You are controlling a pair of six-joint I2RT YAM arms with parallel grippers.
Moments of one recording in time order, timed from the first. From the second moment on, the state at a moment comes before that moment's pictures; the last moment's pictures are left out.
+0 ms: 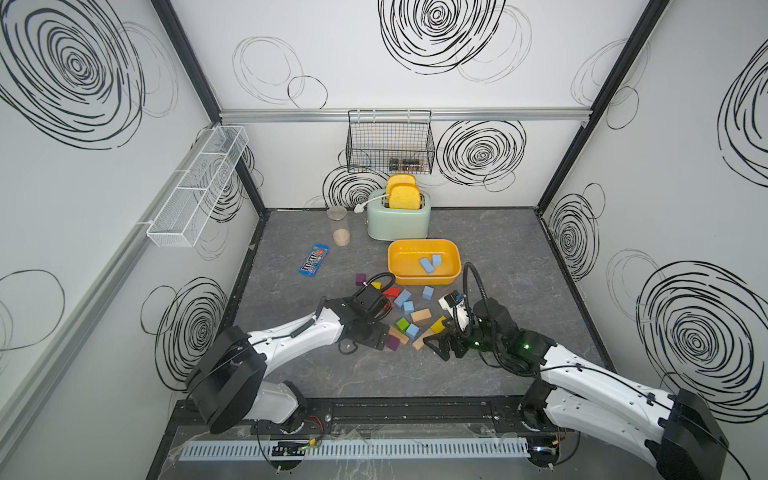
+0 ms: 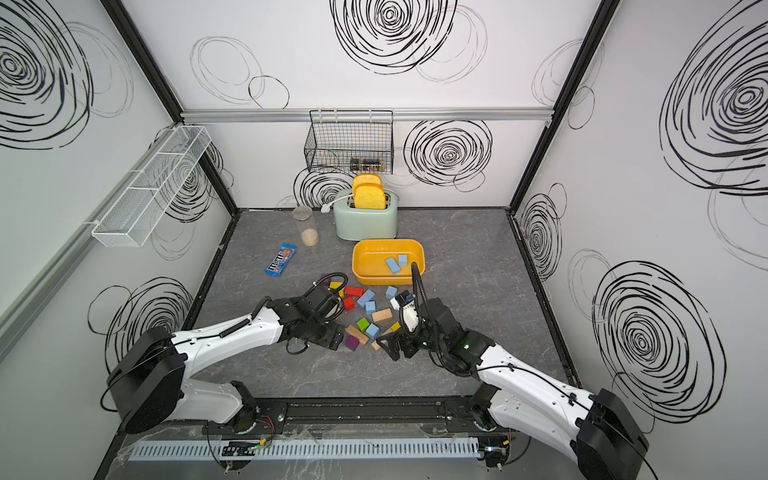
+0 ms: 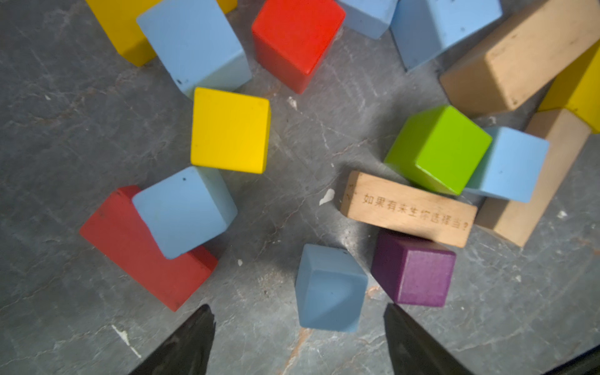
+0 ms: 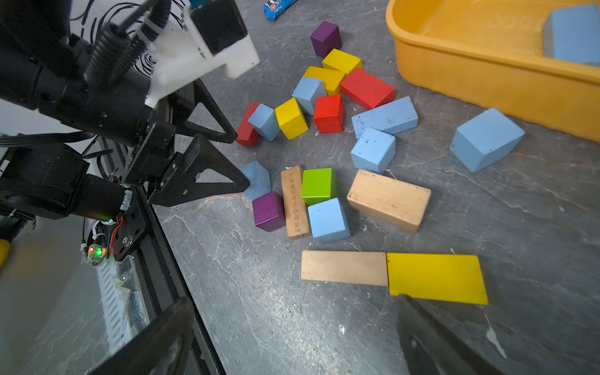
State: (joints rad) left arm -0.73 1.40 0.77 -0.62 -0.02 -0.44; right arm 0.81 0.91 0.44 -0.16 -0.27 0.31
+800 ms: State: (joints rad) left arm -0.72 1.53 0.77 -0.58 0.01 -0.39; right arm 0.81 0.97 0.44 -0.12 -0.25 0.31
